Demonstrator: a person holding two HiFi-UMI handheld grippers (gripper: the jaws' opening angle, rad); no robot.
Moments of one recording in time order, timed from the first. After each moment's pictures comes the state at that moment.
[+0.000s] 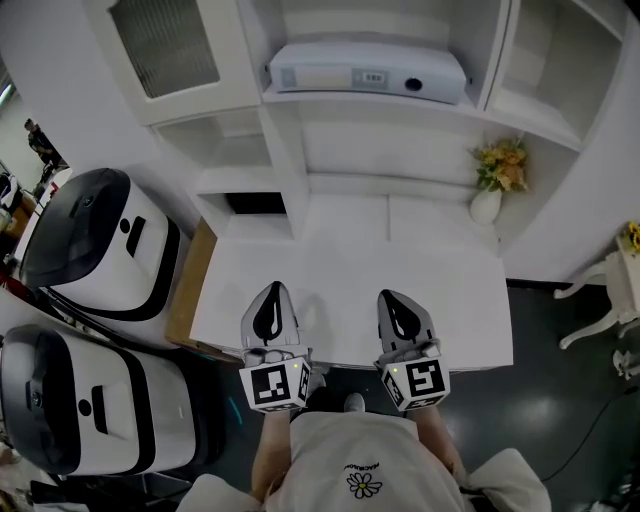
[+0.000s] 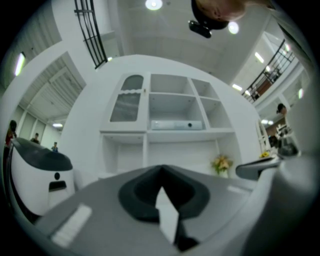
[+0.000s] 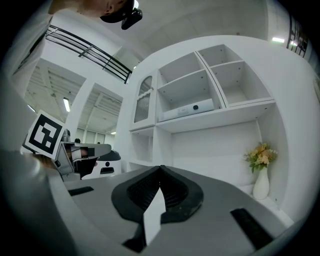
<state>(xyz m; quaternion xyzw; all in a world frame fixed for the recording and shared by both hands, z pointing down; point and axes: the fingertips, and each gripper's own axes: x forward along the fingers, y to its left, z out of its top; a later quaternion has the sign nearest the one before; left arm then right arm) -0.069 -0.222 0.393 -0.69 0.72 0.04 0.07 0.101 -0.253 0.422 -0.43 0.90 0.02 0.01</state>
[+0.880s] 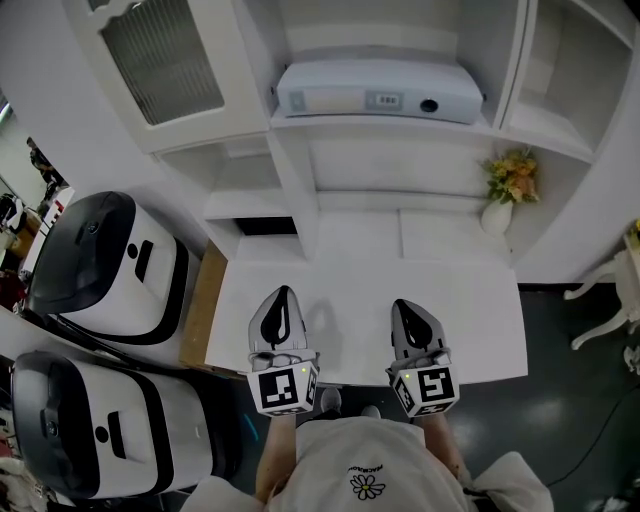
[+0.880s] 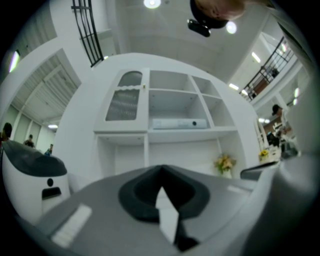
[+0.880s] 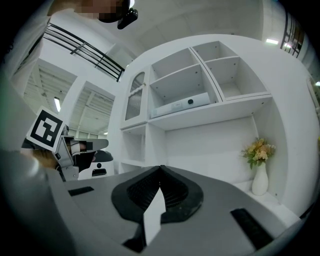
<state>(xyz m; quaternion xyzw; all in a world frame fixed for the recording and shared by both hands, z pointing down) -0.095 -0.265 0.377 -0.70 0.71 0.02 0.08 0.090 -0.289 0.427 -0.46 0.89 0.00 0.01</state>
